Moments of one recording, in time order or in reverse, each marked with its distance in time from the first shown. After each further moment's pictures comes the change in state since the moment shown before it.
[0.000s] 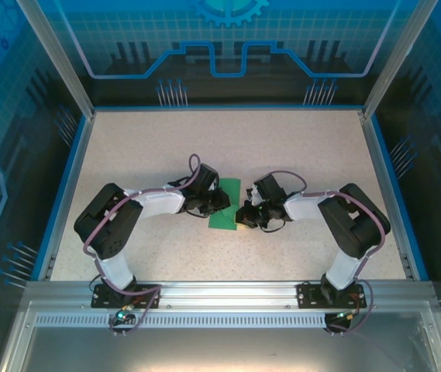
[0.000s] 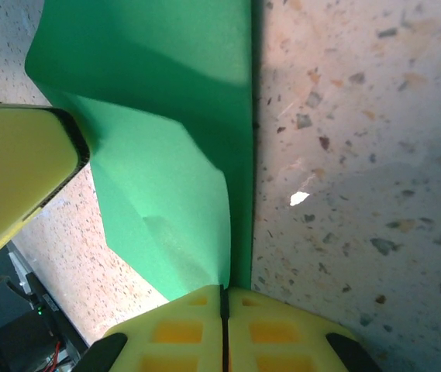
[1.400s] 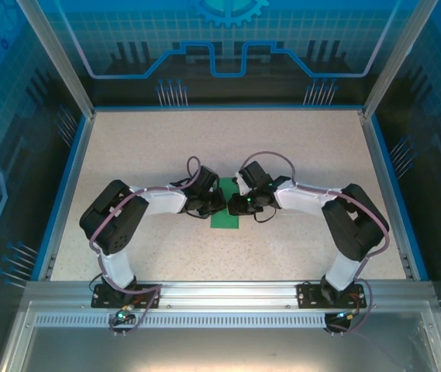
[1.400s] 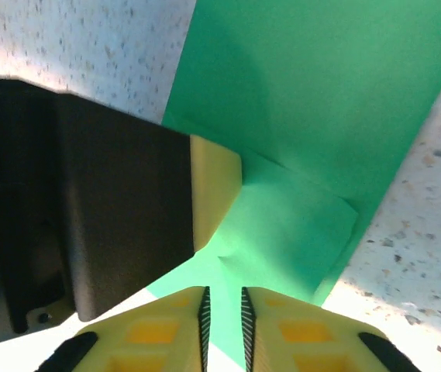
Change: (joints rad) left arm 0.008 0.048 -0.003 0.009 -0.040 -0.063; right arm 0.089 -0.007 0.256 -0.315 0.224 -0.348
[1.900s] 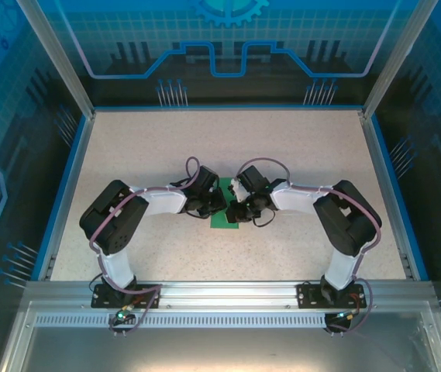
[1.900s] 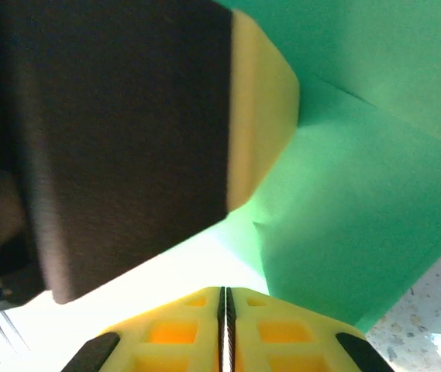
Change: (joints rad) left arm 0.000 0.000 -0.003 0.003 -0.001 -0.037; right arm 0.006 0.059 -0.014 -0.004 -0.126 -0.053
